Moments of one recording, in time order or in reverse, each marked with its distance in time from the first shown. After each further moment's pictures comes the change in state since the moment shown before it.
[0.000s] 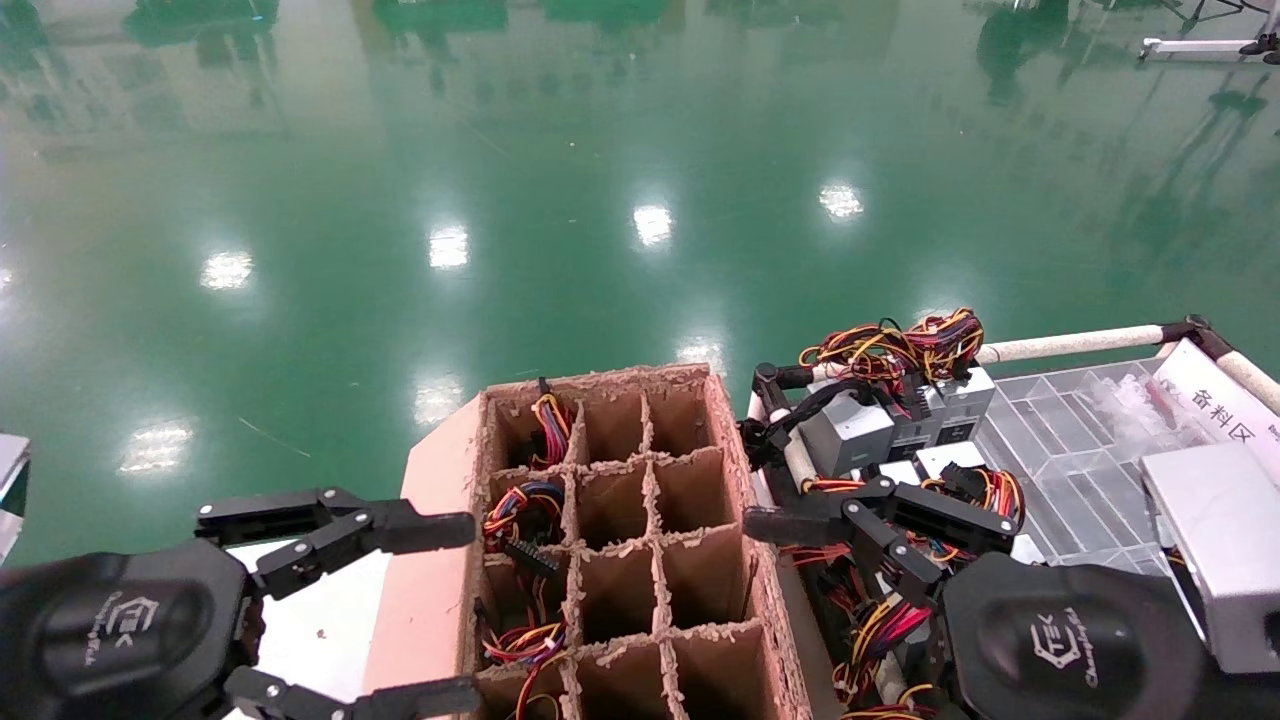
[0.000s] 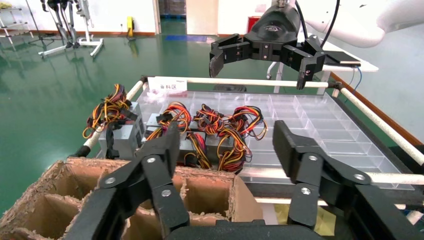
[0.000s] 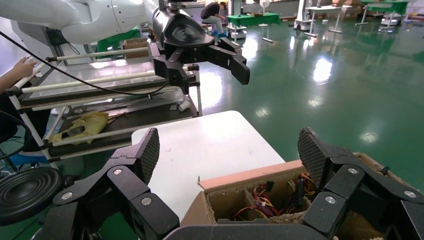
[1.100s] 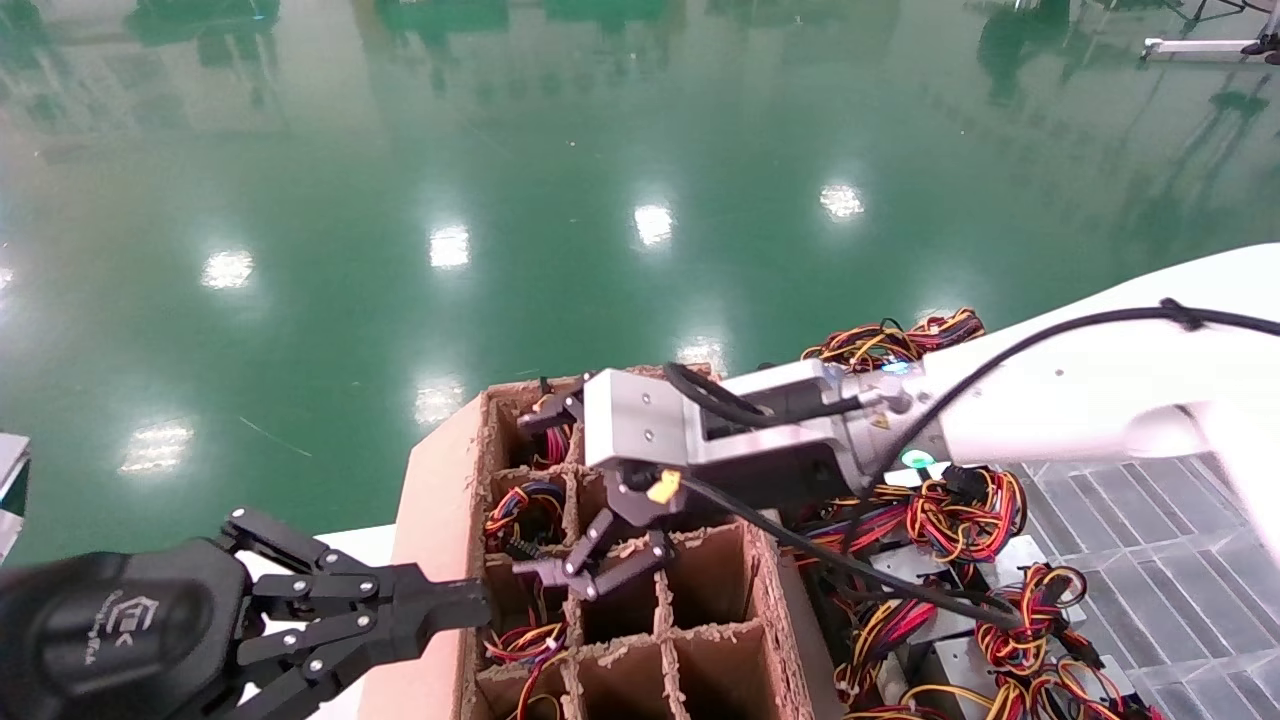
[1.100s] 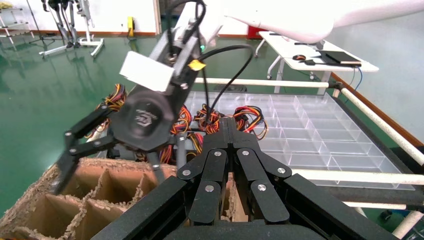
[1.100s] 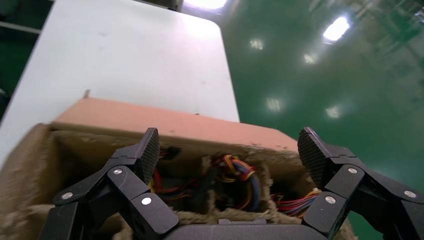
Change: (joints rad) left arm 0.000 0.000 0.000 0.000 0.000 0.000 0.000; right arm 0.562 -0.562 -0.321 -0.561 -0.623 0.075 -0.360
